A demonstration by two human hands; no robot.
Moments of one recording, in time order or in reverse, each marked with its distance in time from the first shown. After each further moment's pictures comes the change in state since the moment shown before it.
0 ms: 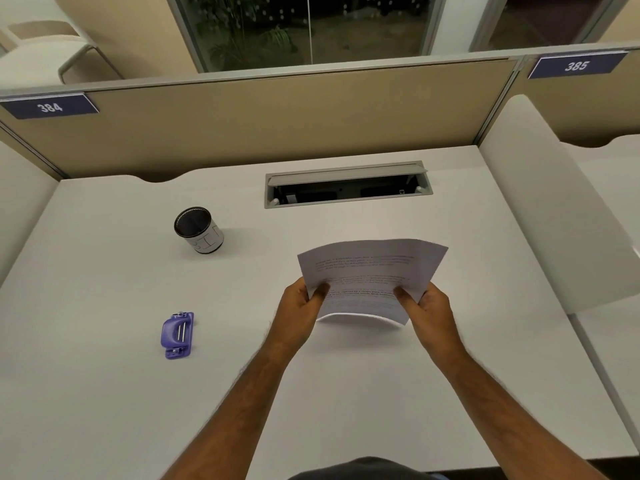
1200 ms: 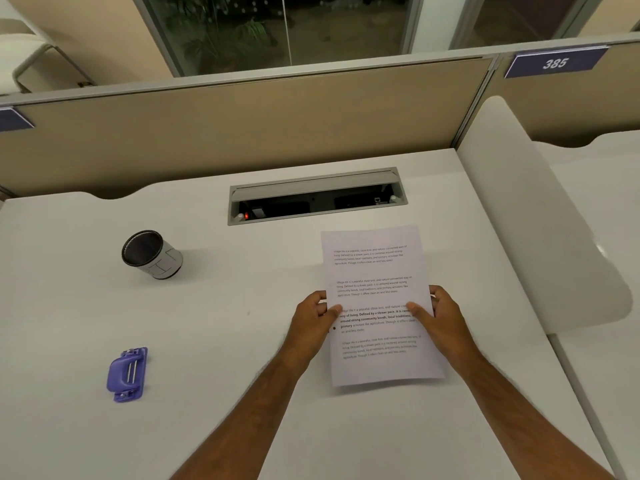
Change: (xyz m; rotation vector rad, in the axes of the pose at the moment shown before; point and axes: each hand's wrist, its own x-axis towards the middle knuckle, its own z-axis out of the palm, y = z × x) left_hand 0.065 -0.019 0.096 -0.079 -0.115 -0.302; right_hand 0.084 0.073 -0.091 -0.141 -0.012 0.228
